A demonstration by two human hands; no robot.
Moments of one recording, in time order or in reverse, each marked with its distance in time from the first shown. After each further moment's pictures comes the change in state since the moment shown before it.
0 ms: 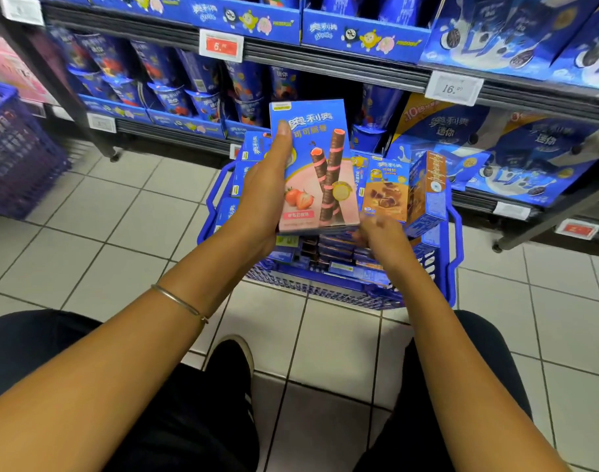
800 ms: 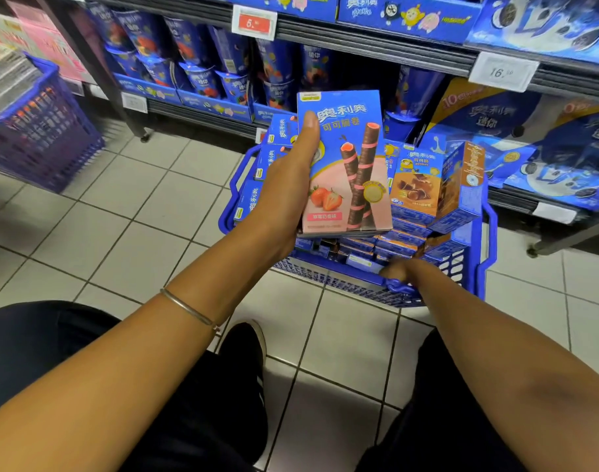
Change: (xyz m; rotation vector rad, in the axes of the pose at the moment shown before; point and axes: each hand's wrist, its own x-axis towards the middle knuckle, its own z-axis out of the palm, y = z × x) left_hand -0.015 -0.008 -0.002 -0.005 -0.024 -0.026; right_hand 0.091 0.117 0.013 -0.956 -0.620 0.331
